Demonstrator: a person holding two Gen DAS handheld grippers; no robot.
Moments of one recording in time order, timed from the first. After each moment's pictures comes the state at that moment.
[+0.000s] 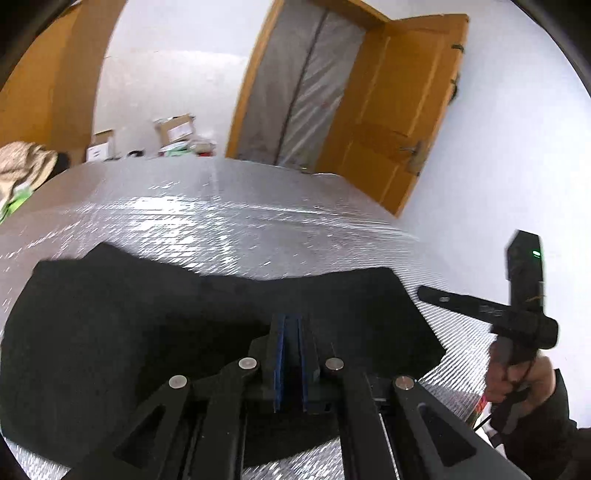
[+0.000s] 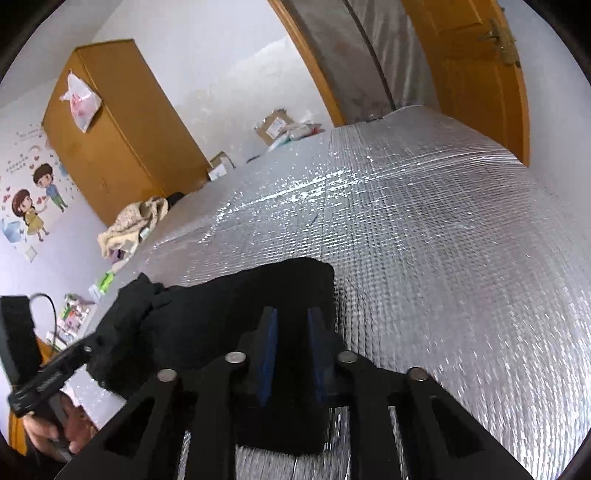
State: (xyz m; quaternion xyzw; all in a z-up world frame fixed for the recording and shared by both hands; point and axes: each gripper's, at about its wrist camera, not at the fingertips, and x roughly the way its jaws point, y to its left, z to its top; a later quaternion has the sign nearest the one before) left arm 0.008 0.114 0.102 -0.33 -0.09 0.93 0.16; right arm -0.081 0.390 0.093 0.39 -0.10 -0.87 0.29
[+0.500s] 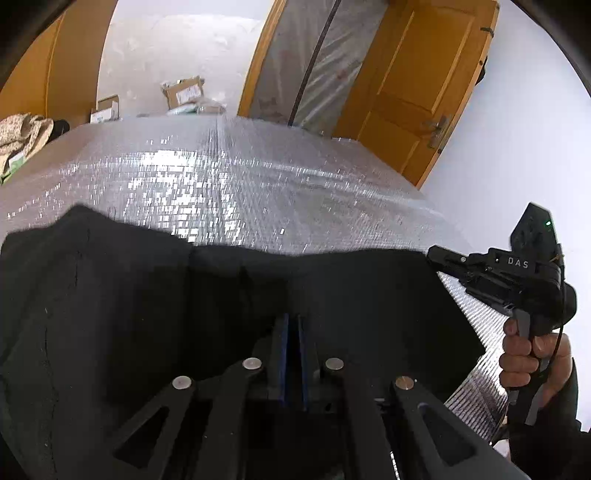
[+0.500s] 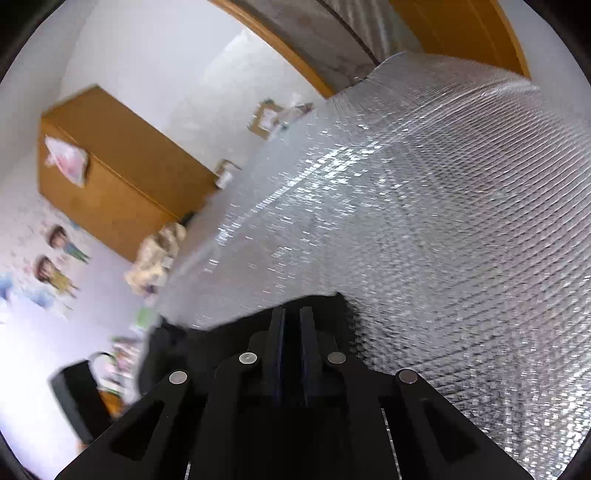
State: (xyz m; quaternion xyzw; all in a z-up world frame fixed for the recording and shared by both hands) left arm -0.034 0.111 0.067 -0.38 -0.11 0.91 0.14; right arm -0.132 0.399 0.062 0.44 -0.25 -0.80 0.32
